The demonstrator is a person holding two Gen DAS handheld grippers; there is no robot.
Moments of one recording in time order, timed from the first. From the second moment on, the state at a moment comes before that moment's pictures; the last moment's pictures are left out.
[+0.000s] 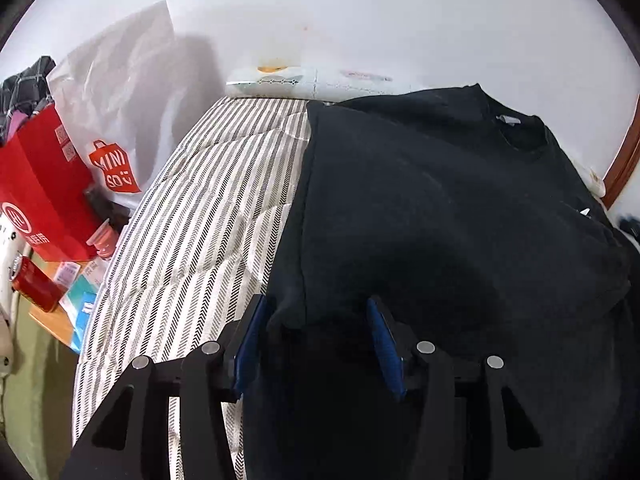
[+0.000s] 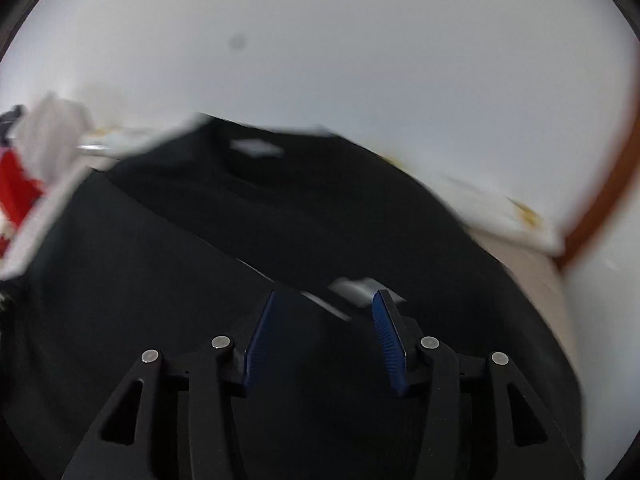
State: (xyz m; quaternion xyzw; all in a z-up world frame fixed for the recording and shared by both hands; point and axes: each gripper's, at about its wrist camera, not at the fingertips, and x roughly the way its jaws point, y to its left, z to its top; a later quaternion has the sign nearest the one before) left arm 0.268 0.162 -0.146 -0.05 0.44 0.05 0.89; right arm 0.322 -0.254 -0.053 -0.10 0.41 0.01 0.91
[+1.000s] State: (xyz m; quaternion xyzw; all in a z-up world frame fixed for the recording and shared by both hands) left arm 0.154 0.123 -0.153 -0.02 0.44 0.04 0.90; right arm 0.142 -0.463 -0.082 -0.09 0.40 -0.19 0.89
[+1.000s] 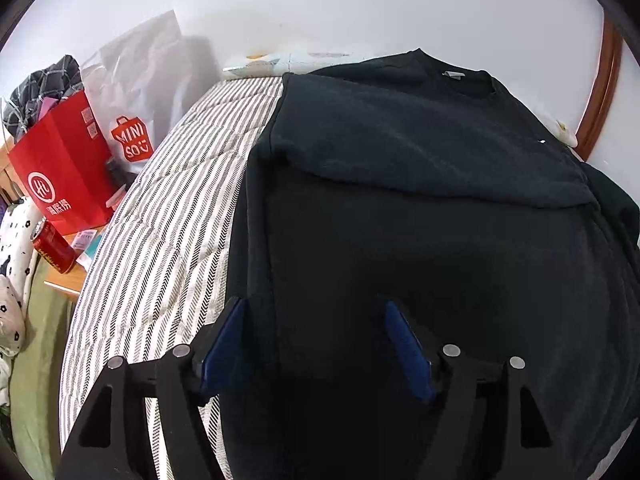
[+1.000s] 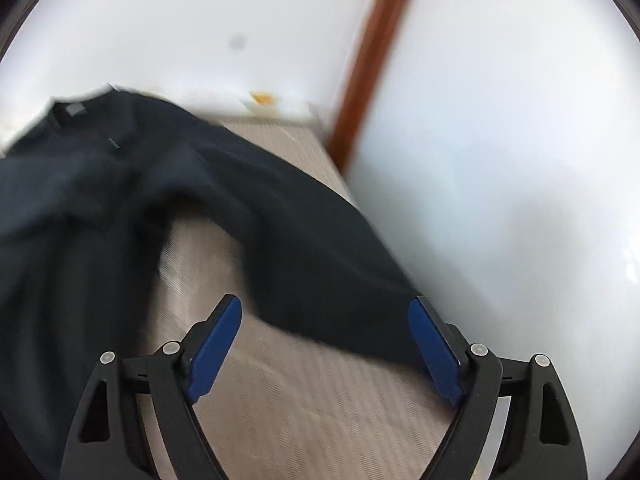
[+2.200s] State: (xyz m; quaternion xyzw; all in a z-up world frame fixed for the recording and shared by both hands) left arm 0.142 0.131 -0.156 -0.02 0.45 0.04 0.89; right arm 0.219 -0.337 0.016 -0.06 0.28 -0.02 0.96
